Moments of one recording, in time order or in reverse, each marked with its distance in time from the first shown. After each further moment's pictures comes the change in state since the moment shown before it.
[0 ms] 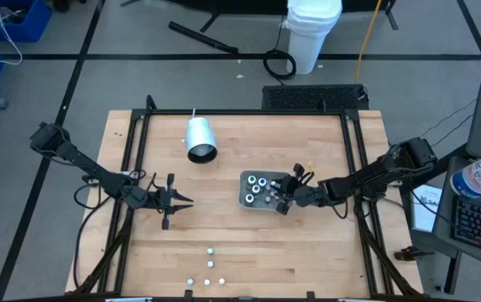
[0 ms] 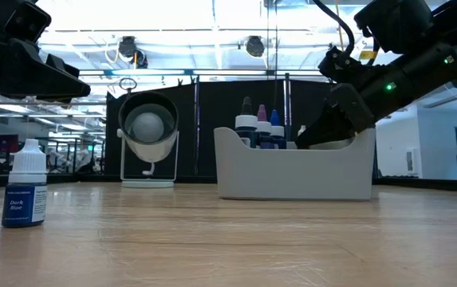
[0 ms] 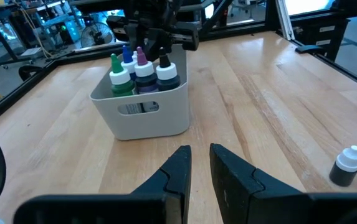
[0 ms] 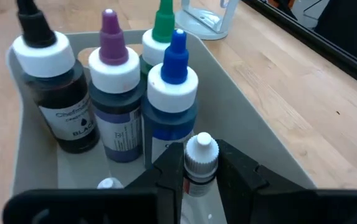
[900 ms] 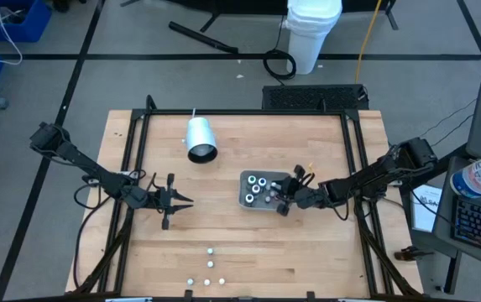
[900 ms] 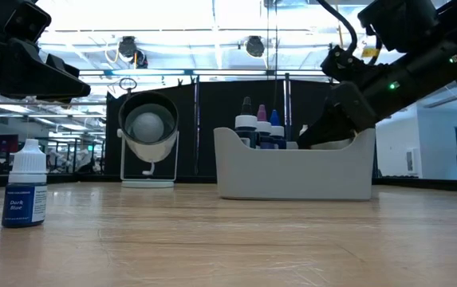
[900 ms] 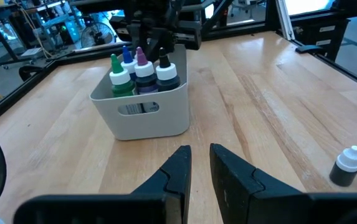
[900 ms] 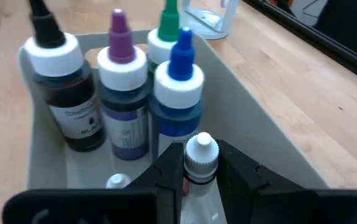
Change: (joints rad) left arm 0.000 0.000 0.000 0.000 0.000 0.001; right arm 0.018 0.001 -0.001 -0.003 0.027 0.035
